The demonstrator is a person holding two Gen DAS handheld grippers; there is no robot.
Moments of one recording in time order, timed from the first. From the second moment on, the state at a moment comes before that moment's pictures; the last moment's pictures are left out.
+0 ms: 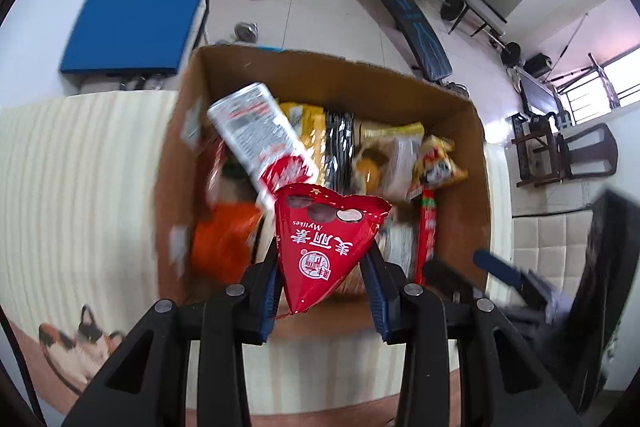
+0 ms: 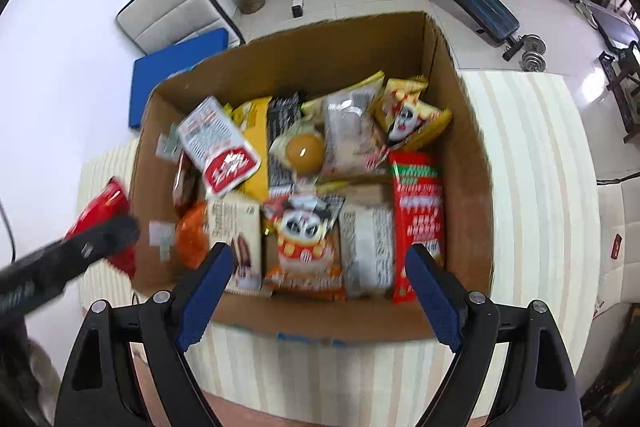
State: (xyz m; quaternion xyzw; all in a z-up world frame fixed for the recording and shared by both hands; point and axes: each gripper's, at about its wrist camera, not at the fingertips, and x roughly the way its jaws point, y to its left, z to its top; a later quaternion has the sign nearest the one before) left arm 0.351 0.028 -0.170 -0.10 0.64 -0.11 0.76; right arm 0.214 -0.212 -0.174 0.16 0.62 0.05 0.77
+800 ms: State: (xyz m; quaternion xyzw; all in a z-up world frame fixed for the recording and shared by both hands) left arm 0.447 0.005 -0.248 -0.15 0.71 -0.13 0.67; right arm 0.297 -0.214 -0.231 0.13 0.67 0.03 0.73
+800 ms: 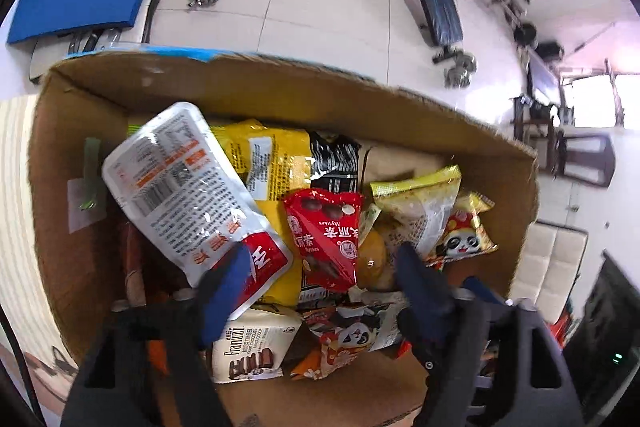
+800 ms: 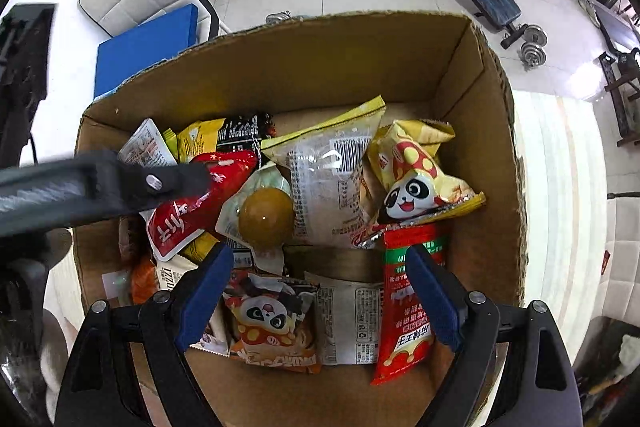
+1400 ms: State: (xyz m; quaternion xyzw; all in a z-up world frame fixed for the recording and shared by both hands) left arm 0.353 0.030 -0.172 -0.08 0.62 -0.09 0.77; right arm 0.231 -0.214 -0.174 0.10 0.63 0.03 0.77
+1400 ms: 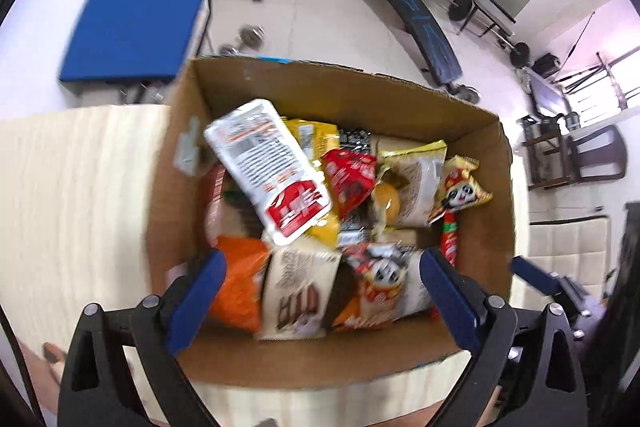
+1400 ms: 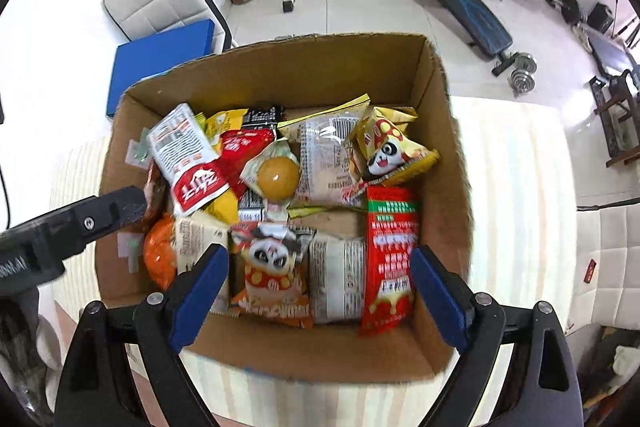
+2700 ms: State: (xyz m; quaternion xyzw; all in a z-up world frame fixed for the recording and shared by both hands) left arm 0.039 0.038 0.006 -0.01 0.43 -0.01 0.90; right arm -0.088 -0.192 0.059 0.05 0.45 0.06 0.89
